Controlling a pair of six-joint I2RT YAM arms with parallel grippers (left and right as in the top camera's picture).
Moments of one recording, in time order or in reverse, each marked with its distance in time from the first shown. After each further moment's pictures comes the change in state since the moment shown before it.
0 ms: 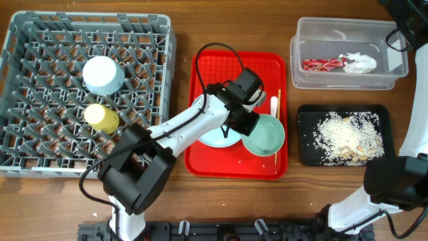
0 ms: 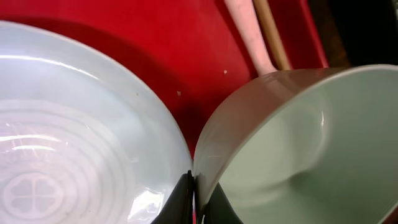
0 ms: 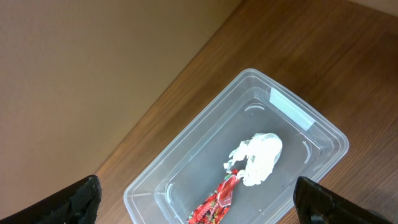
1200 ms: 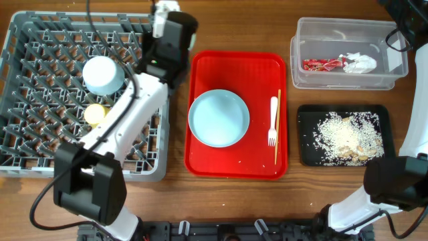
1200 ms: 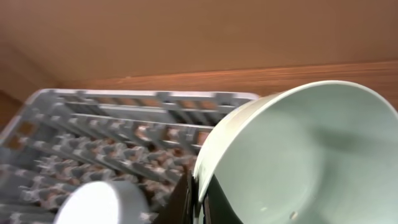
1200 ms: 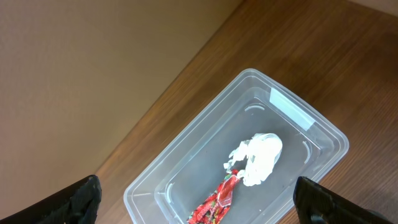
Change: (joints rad) left arm 0.373 -0.192 0.006 0.412 -0.926 0.103; right arm 0.000 0.000 0.000 0.000 0.000 0.000
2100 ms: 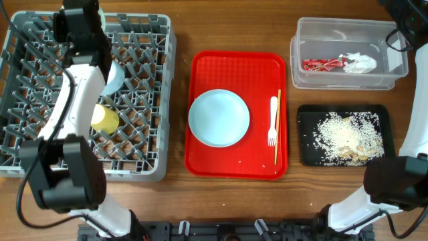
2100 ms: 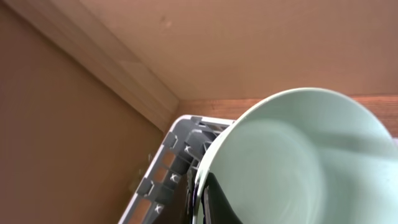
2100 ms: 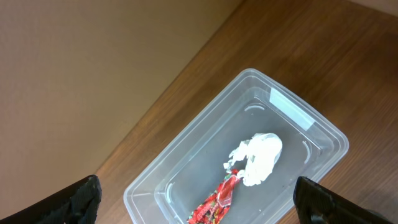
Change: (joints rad) left arm 0.436 0.052 0.001 0.336 0.063 0.486; right arm 0.000 0.000 0.000 0.000 0.000 0.000
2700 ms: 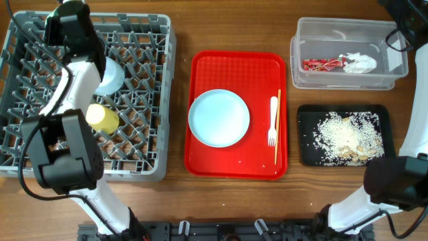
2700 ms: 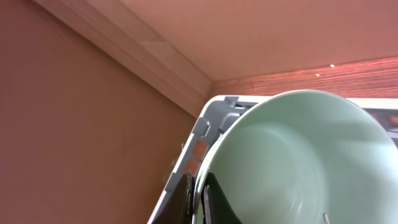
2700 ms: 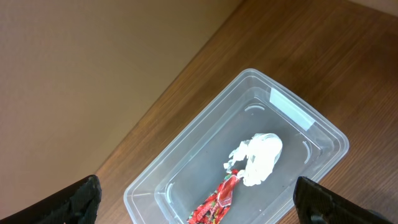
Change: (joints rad) left arm 0.087 0.150 0.000 0.184 -0.084 0.174; right arm 0.000 0.000 0.000 0.000 0.000 0.000
